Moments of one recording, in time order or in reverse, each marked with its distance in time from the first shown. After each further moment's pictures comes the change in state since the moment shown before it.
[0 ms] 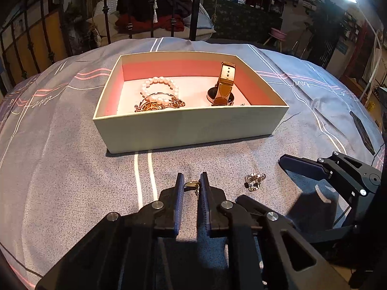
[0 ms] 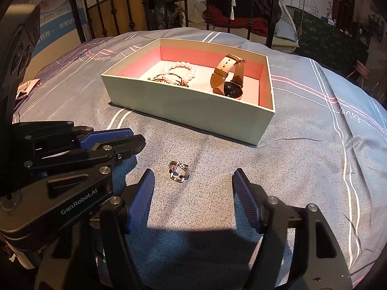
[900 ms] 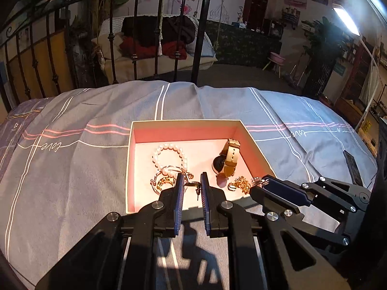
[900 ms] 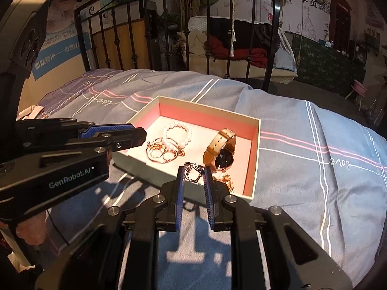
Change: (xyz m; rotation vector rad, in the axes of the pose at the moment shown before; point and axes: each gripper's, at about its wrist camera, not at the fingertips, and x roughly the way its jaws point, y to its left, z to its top) left arm -0.031 0.014 0.077 -0.037 -0.138 -0.013; right arm -0.028 -0.010 0.062 -0.011 -0.184 0.000
